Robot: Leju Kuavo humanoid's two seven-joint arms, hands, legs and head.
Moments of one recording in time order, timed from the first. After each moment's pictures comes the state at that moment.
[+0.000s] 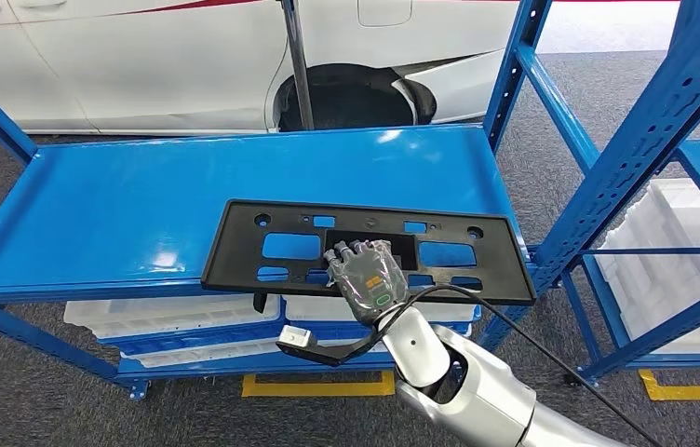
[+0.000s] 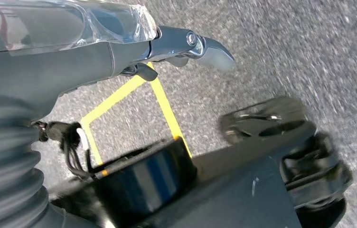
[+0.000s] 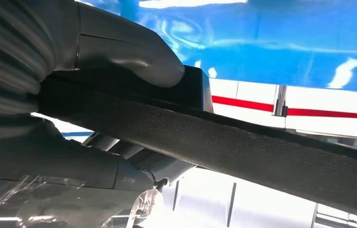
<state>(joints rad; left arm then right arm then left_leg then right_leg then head) -0.18 -0.02 -1.24 -0.25 0.82 0.29 0.04 -0.68 -0.07 1.33 -1.37 1.16 -0.01 0.20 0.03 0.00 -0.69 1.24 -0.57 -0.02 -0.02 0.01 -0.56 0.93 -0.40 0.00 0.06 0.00</state>
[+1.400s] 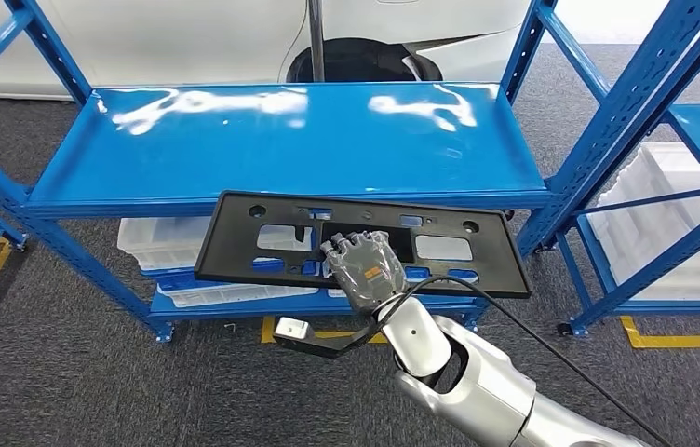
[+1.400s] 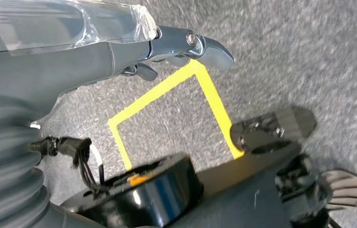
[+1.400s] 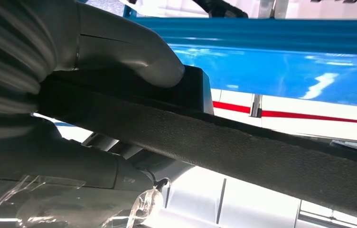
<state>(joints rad) -0.17 -0.03 -1.24 -0.24 0.81 0.29 0.06 -0.70 -0.08 1.32 -1.39 1.12 -0.01 0.19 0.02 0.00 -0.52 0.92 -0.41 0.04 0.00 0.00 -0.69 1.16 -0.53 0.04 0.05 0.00</state>
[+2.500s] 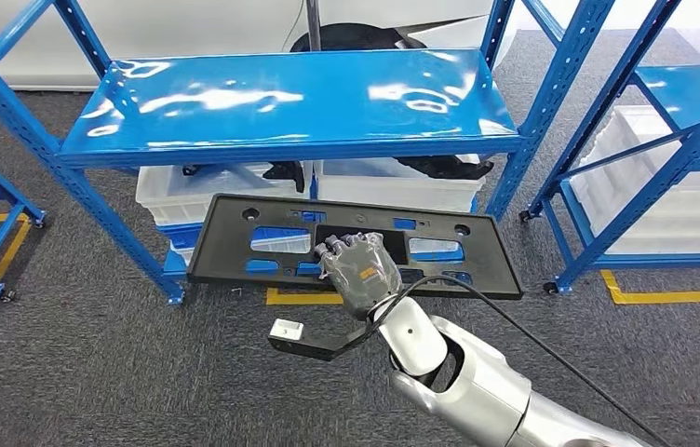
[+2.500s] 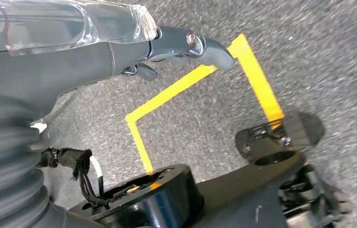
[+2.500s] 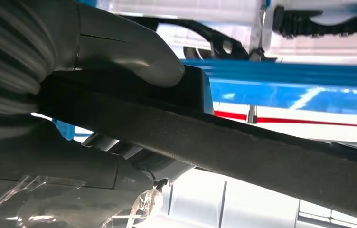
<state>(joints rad) -0.18 -0.02 -1.24 -0.24 0.79 0.31 0.06 -0.70 -0.08 1.32 -1.39 1.08 -0.01 0.19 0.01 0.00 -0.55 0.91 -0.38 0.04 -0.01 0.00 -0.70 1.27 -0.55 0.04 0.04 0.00</state>
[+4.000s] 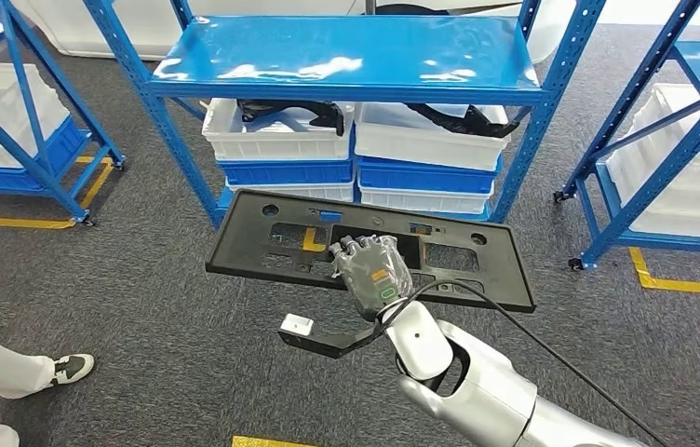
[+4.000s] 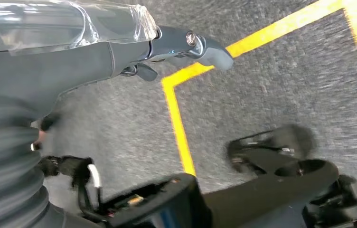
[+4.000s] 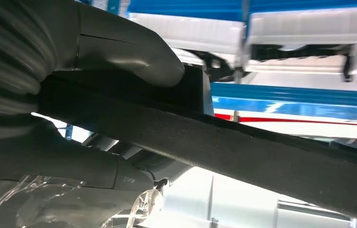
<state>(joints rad) -0.19 0.00 -1.24 -0.24 0.76 0.33 0.07 -0.68 -0.09 1.32 -1.40 1.10 -0.01 0.23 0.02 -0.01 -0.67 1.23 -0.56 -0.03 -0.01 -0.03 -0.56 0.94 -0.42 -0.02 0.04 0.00</state>
